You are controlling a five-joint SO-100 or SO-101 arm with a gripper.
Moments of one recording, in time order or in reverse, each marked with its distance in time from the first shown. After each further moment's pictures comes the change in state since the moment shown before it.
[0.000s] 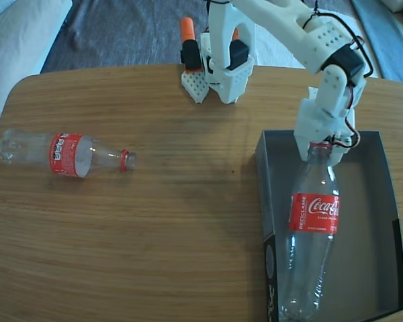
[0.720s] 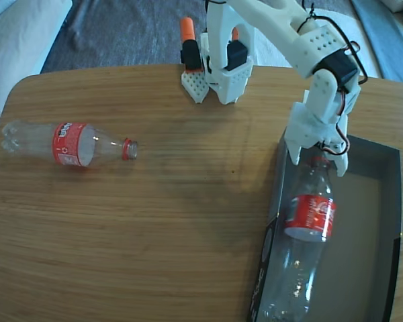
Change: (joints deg) arm 3.9 0.0 0.0 0.9 -0.3
